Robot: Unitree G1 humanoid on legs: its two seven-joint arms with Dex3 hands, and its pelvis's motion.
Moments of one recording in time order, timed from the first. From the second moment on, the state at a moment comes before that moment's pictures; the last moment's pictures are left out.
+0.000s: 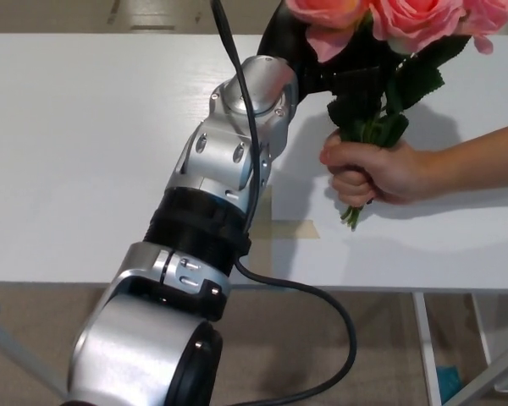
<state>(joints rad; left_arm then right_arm) -1.10 -0.11 0.02 0.72 -0.06 0.22 -0.07 -0.33 -0.30 -0.03 1.32 -0.13 -0.04 0.12</state>
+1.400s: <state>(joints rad) -1.05 0.25 -0.12 0.69 -0.02 0.22 -0.46 -0.36 -0.30 -0.04 1.32 -0.14 -0.04 0.13</state>
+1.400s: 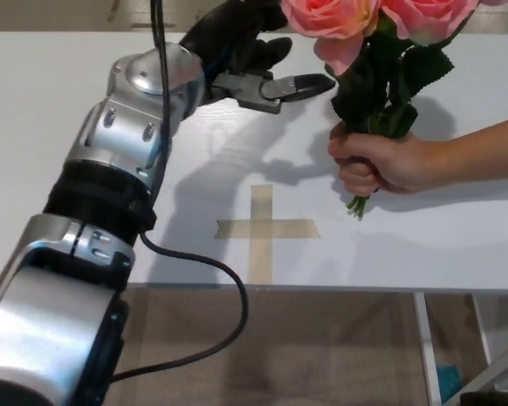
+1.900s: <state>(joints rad) -0.64 0.38 0.00 0.16 -0.04 0.22 -0.49 -0.36 -0.31 -0.03 1.32 -0.14 -0.03 0.13</state>
